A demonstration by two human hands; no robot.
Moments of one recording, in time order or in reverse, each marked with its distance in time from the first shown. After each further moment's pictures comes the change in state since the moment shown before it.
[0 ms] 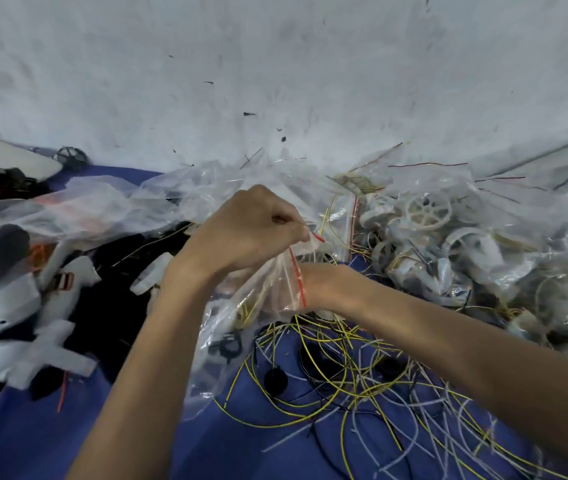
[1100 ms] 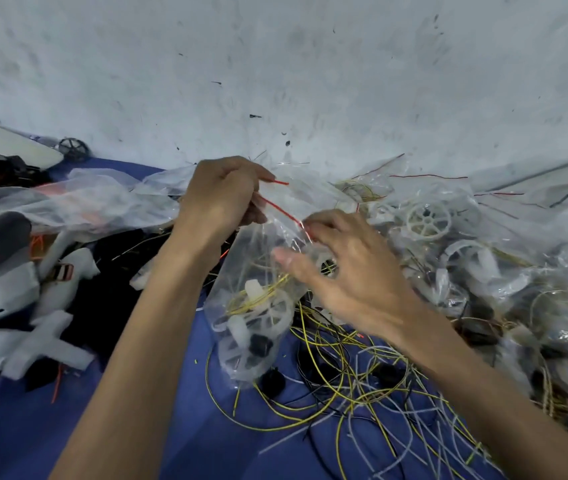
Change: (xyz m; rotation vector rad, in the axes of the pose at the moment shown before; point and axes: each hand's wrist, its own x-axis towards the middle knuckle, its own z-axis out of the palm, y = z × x) left_hand 0.009 -0.016 -0.014 -0.628 0.414 -0.161; right_hand -0.045 0.000 -0.004 -0.010 0.797 -0.060
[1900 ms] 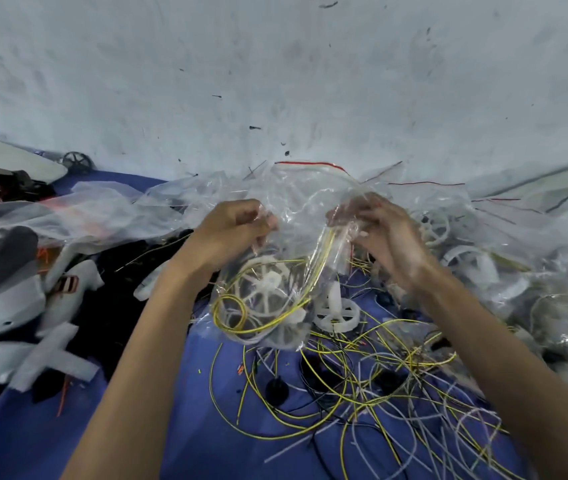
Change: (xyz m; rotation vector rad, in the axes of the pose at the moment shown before) left_hand 0.012 -0.042 -0.010 0.206 -0.309 0.047; right_hand 0.045 0.086 0.006 1.319 0.008 0.255
